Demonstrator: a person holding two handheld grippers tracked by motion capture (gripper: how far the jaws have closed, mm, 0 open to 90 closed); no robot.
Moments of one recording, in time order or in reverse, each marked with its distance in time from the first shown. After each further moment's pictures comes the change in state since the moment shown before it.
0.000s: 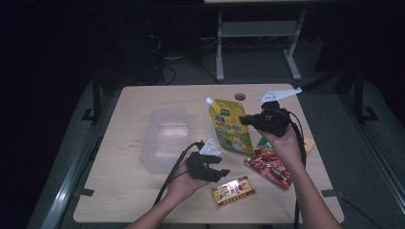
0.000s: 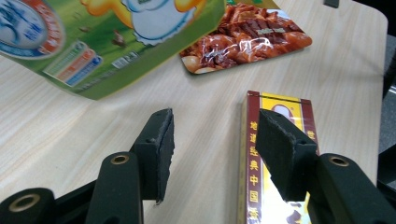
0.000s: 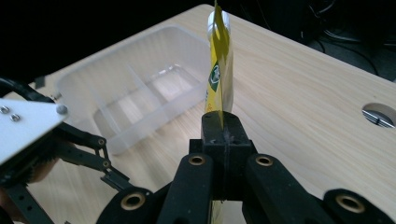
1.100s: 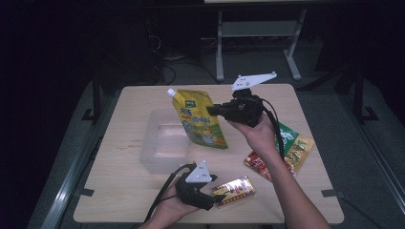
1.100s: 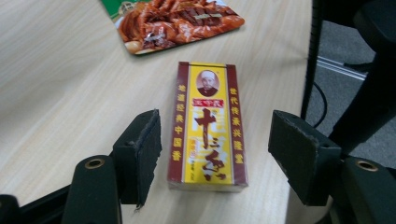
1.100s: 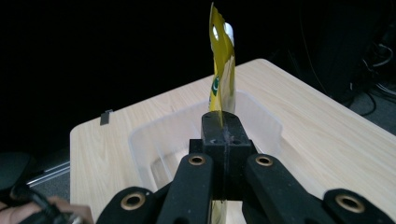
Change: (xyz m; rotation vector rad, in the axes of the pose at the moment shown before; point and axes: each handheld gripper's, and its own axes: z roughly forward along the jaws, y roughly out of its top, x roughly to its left) left arm -0.044 -0.037 -0.031 -0.057 -0.080 0.071; right arm 0.062 0.067 0.017 -0.110 0.167 -0.114
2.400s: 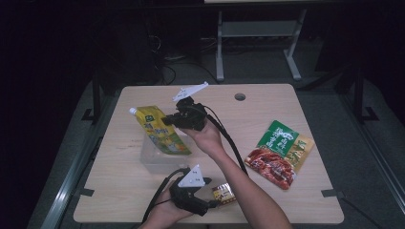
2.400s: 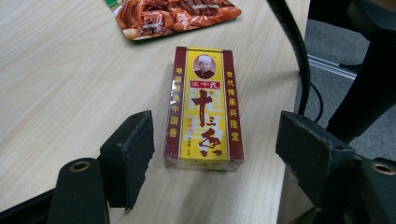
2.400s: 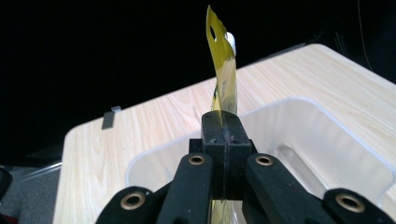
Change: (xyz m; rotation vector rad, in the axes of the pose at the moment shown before) left arm 0.000 -0.016 -0.007 -0.015 -0.007 -0.012; right arm 0.020 0.001 0.143 0.086 0.105 -0.009
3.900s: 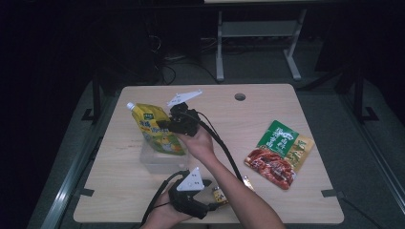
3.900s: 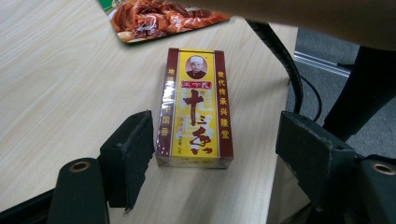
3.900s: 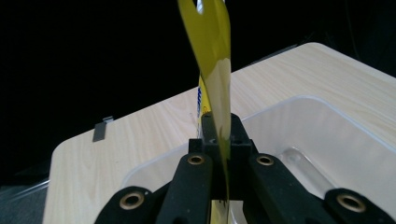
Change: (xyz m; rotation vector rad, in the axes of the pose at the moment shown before) left arm -0.008 -0.002 -0.005 -0.005 -0.004 0.011; right arm 0.009 -0.009 0.022 -0.037 -0.039 0.044
